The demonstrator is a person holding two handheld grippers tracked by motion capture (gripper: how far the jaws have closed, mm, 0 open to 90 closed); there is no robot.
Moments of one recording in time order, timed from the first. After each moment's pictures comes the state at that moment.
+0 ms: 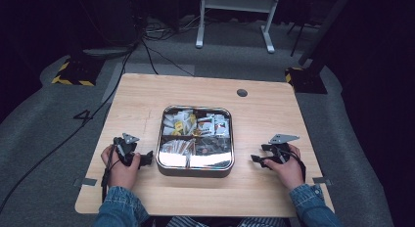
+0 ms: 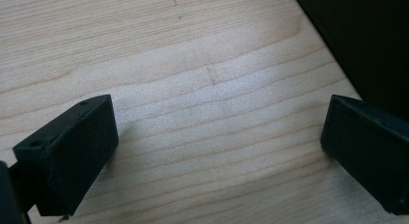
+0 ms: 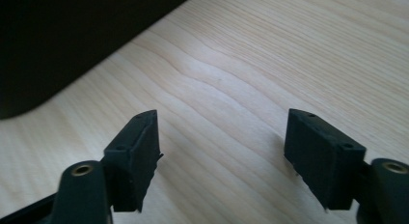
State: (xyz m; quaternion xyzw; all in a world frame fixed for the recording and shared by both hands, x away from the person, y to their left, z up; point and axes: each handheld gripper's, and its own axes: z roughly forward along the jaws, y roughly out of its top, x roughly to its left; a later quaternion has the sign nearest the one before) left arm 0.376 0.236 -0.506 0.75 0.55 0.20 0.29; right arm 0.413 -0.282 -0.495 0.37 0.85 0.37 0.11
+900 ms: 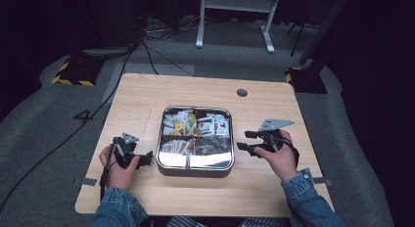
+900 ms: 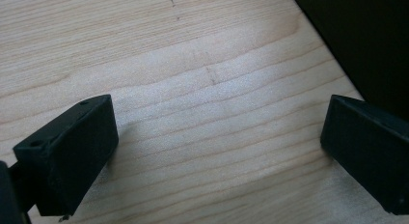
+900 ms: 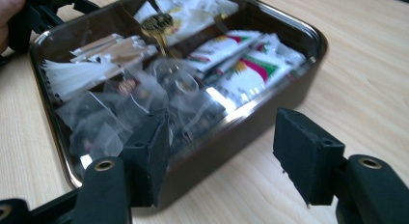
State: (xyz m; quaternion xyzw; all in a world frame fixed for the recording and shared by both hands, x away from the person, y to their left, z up) left arm 0.377 0.238 -0.506 0.76 0.55 0.20 0.30; right arm 0.411 -0.222 -0.415 0.29 0.84 0.44 0.10
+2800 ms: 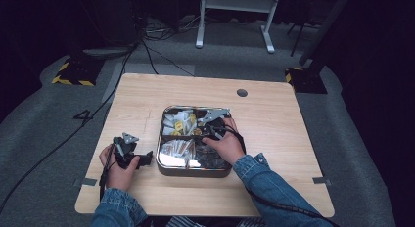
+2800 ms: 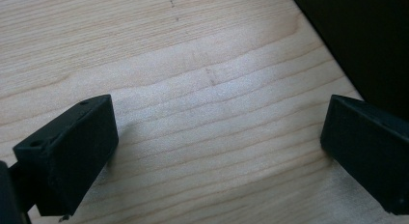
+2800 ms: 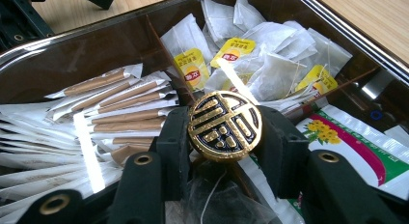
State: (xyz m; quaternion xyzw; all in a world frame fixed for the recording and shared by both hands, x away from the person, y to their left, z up) left arm 0.377 0.238 -0.506 0.76 0.55 0.20 0.30; right arm 0.457 -0.074 -0.441 0.21 0.89 0.40 0.09
